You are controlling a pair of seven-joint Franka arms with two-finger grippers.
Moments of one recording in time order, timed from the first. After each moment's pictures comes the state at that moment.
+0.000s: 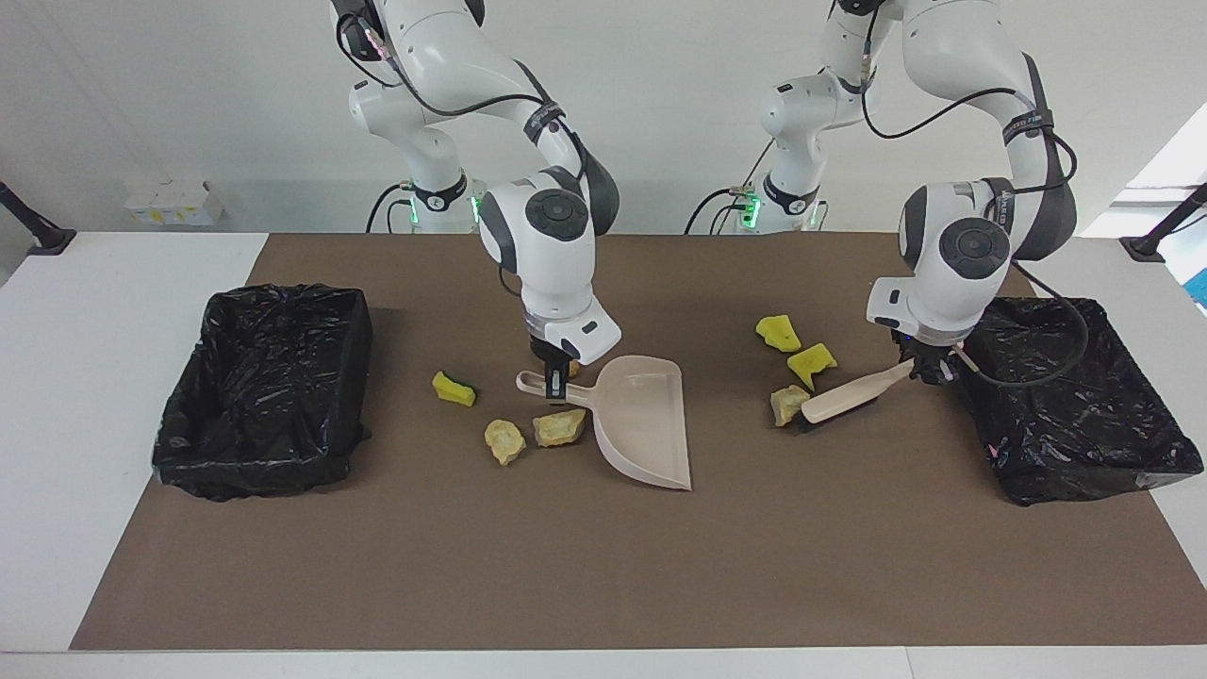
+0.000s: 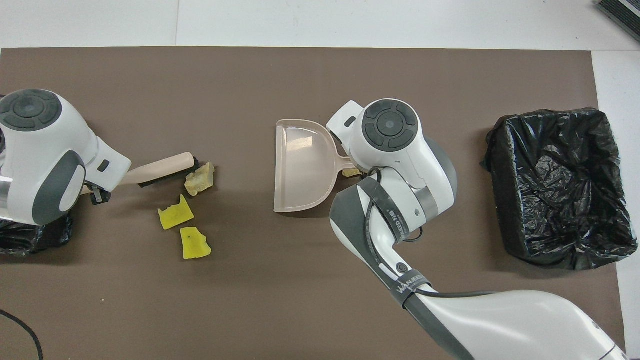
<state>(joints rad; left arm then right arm) 0.23 0.19 -0.33 -1.91 0.35 1.93 1.03 0.40 0.40 0.08 -1.63 -0.13 2.07 -1.03</state>
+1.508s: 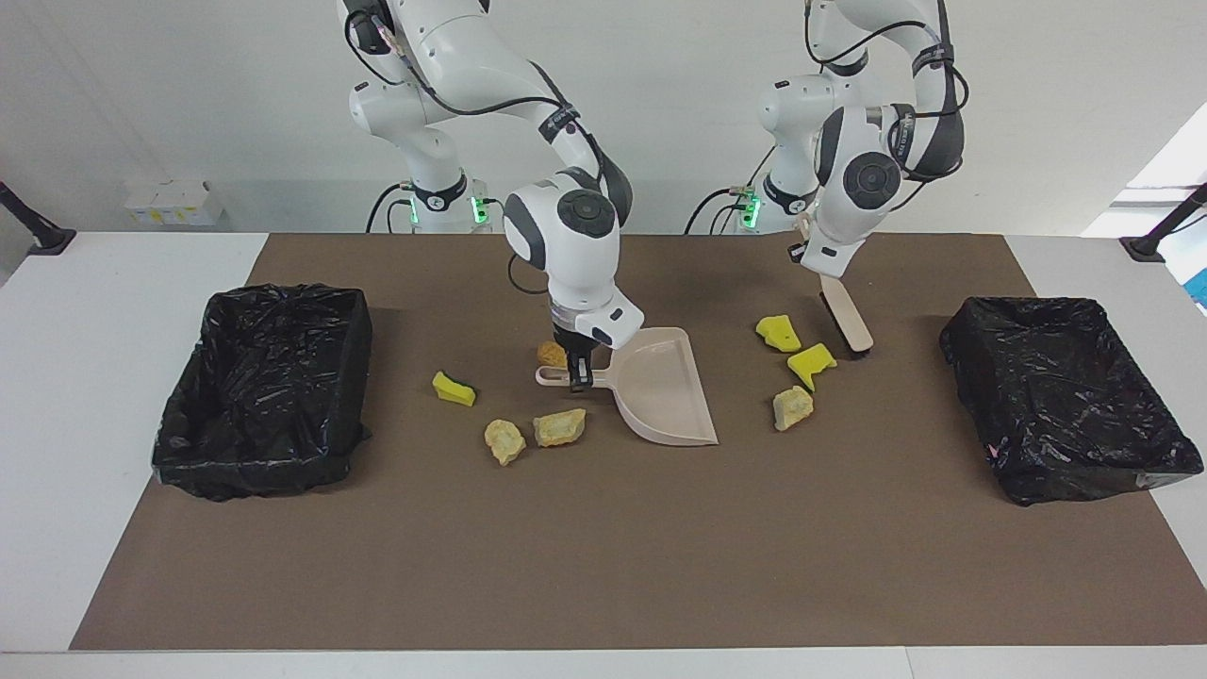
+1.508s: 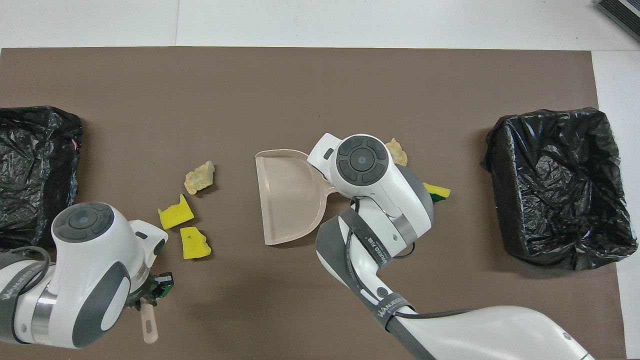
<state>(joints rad) 0.08 -0.28 -0.35 -2.44 -0.04 1.69 -0.56 0.46 0.38 0.08 -1.75 -0.15 2.14 -1.11</state>
